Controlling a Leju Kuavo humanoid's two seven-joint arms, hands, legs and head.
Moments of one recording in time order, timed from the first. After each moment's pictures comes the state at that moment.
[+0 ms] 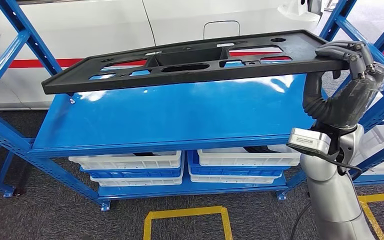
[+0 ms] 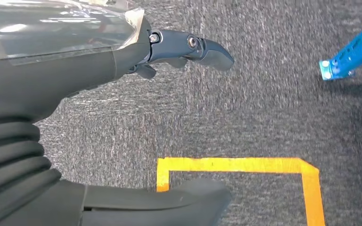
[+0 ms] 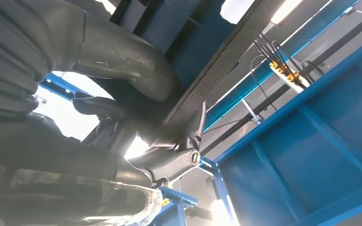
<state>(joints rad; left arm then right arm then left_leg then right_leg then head) -0.14 -0.11 0.47 -0.26 -0.46 0.25 -0.25 -0.44 -0.23 0.21 -1.82 0.70 -0.58 -0.31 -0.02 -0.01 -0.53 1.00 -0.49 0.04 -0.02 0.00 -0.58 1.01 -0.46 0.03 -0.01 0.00</state>
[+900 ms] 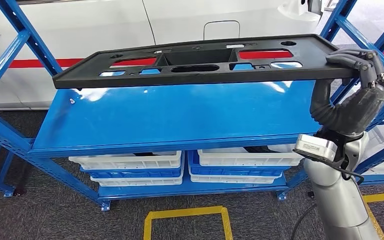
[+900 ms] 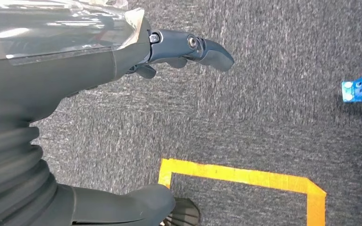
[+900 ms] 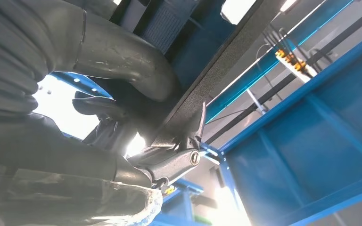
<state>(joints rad) -0.12 -0.12 0.55 -0.26 -0.42 0.28 -0.26 -0.39 -0.28 0.21 -1.84 0.68 -0.67 -0.31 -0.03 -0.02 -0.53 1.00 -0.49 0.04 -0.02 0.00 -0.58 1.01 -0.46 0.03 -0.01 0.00</state>
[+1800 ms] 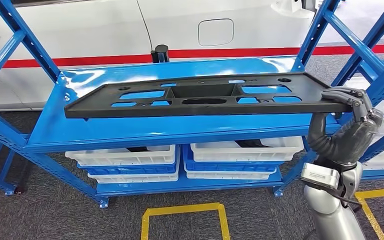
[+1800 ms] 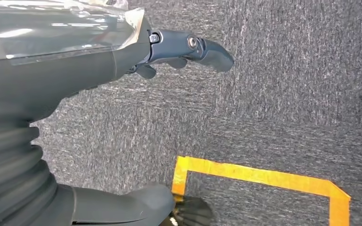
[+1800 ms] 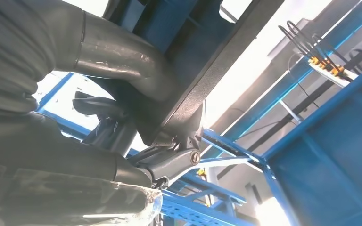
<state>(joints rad) -0.10 -0.12 0.58 -0.26 -0.41 0.31 -0.26 -0.18 -0.26 0.17 -1.88 0.58 -0.68 -0.37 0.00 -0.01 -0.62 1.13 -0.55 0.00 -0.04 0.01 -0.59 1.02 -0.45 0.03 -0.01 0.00</state>
